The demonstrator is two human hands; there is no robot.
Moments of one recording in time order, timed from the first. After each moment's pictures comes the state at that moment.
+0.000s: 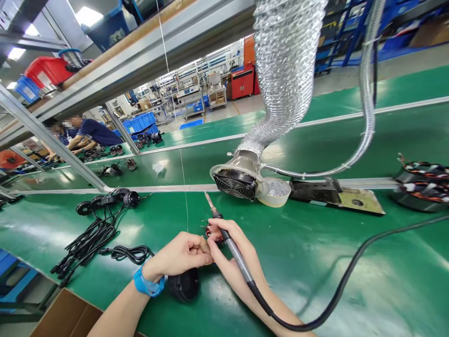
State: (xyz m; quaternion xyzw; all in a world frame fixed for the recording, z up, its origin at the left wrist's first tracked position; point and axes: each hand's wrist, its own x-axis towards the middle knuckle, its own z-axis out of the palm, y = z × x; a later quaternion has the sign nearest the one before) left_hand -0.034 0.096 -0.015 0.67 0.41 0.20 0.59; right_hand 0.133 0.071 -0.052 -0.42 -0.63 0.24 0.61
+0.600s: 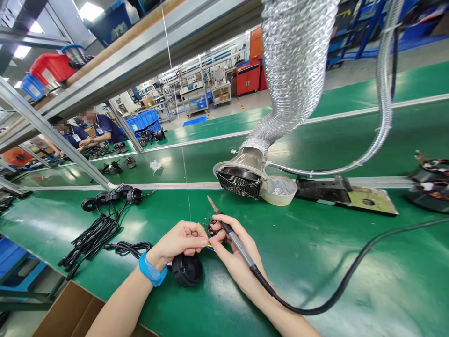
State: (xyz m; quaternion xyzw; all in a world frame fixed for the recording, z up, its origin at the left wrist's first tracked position) left_hand -0.041 0.111 -0.014 0.55 0.42 0.24 0.68; right_hand 0.129 0.076 -0.063 -0.40 -0.53 0.42 0.62
